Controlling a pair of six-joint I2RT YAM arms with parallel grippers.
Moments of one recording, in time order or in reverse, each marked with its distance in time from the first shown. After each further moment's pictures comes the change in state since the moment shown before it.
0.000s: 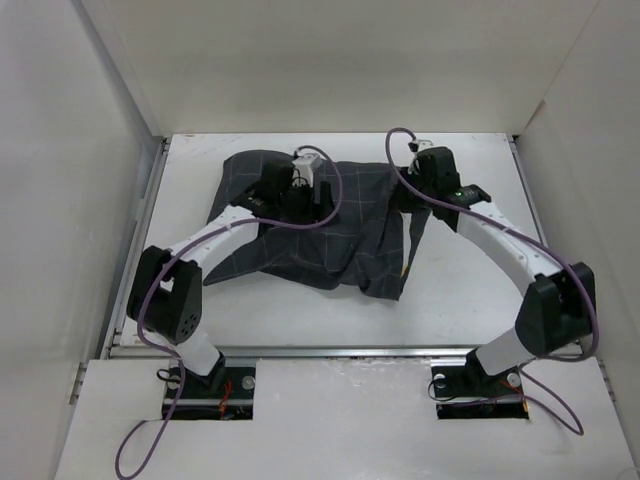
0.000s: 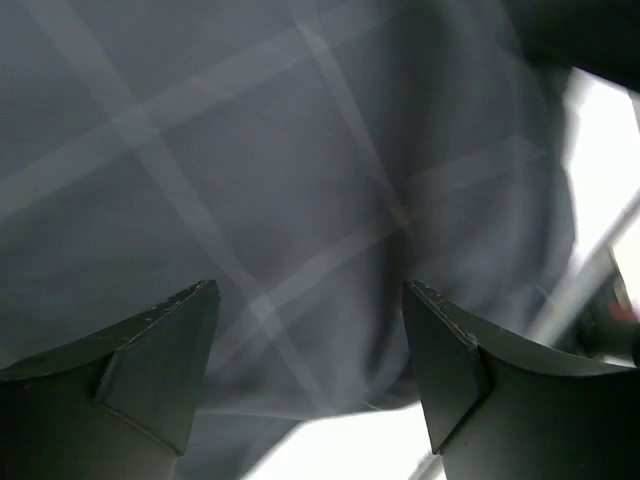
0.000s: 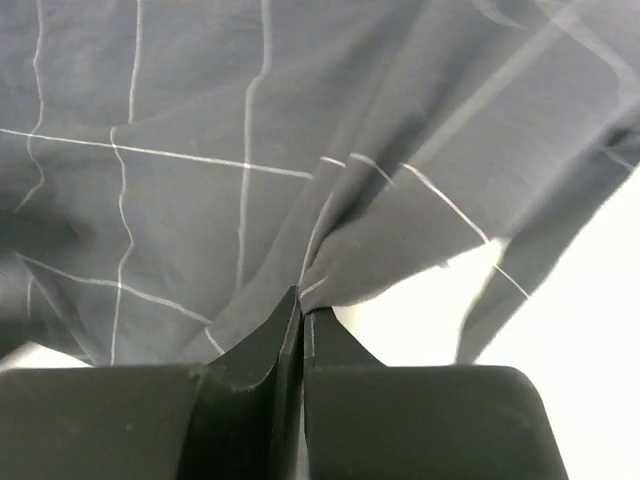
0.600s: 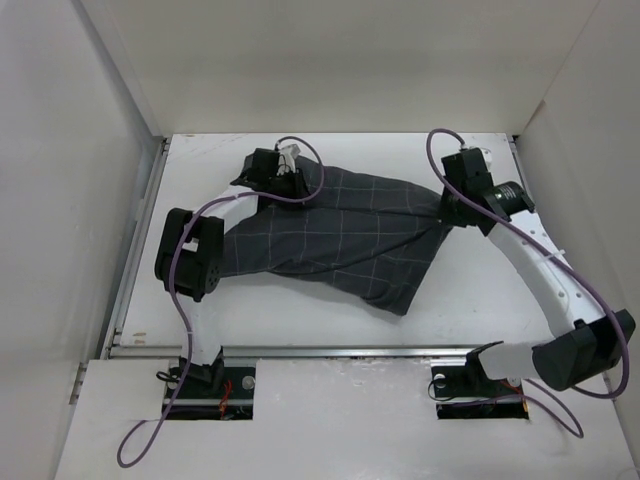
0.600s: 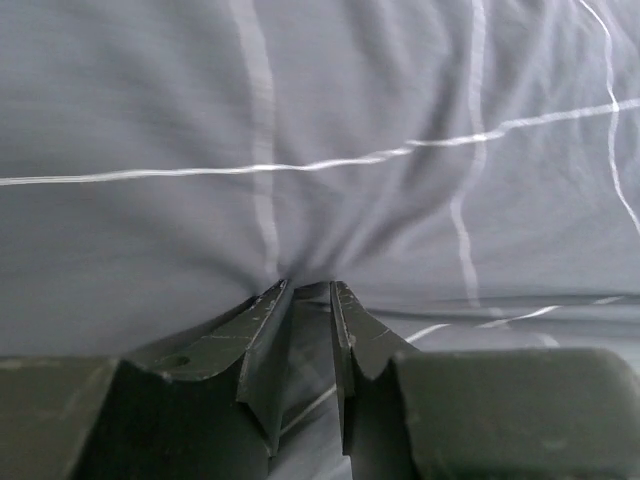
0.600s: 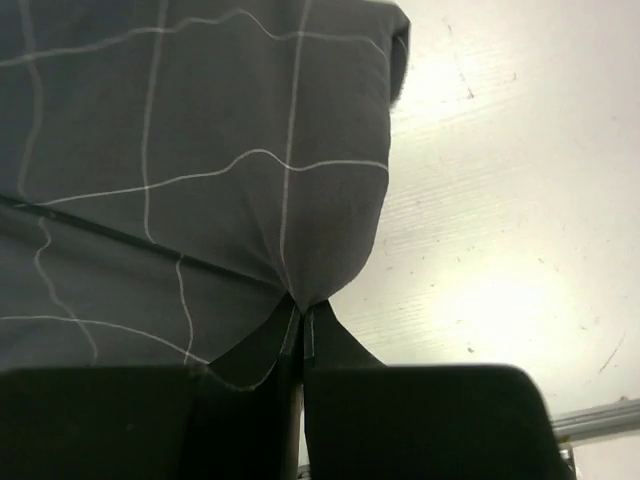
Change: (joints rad) left arm 0.204 0.333 0.186 0.068 0.016 -0.036; right arm -0.027 -0.219 0.138 -0.609 0.478 0.124
